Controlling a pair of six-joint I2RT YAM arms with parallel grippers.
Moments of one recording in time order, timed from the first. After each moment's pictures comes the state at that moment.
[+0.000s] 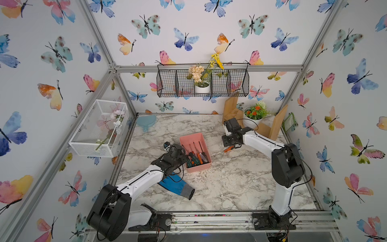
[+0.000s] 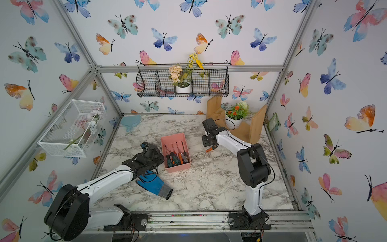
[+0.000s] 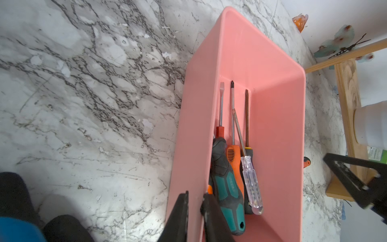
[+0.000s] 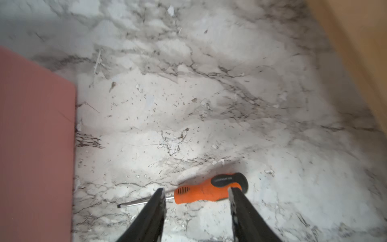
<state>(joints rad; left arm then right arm) -0.53 1.28 0.68 -0.21 -0.09 -0.99 0.51 1.97 1.47 -0.58 0.12 0.16</state>
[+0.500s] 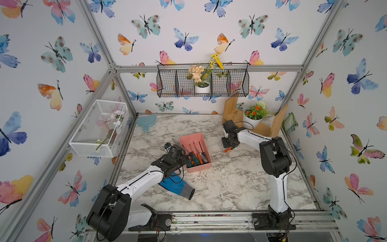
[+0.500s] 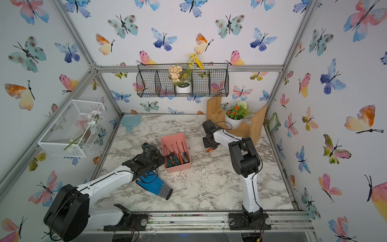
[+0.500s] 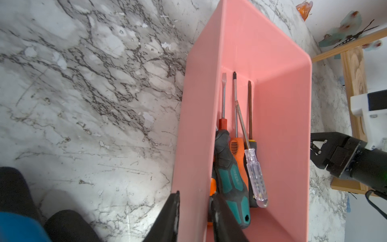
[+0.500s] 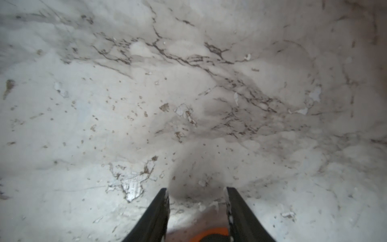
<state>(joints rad) -0.53 1.27 0.66 -0.22 -0.08 -0.97 0.47 2.13 1.53 -0.58 0.14 0.16</state>
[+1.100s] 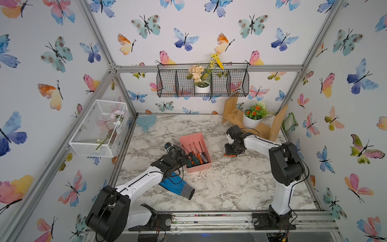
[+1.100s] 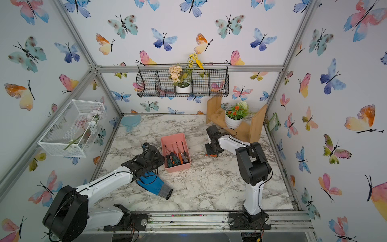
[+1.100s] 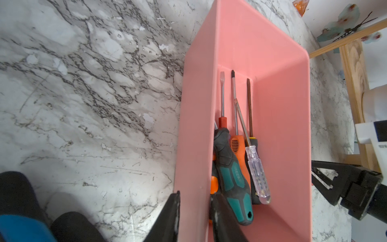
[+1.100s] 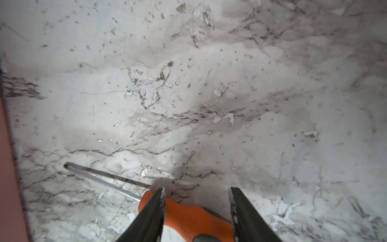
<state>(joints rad) -0.53 1.26 0.66 -0.21 -0.08 -0.93 0.46 1.92 1.28 -0.58 -0.02 0.16</state>
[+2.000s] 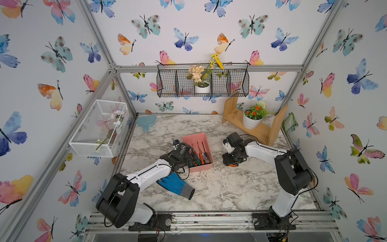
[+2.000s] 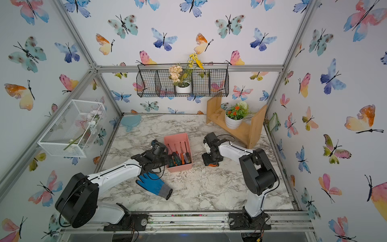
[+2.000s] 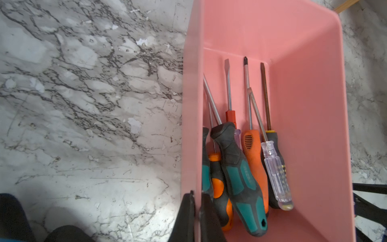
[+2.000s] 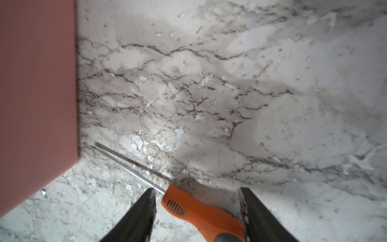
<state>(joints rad) -0.61 1.42 0.81 -0.32 -0.14 -0.83 0.54 1.79 1.12 -0.63 -0.10 0.13</state>
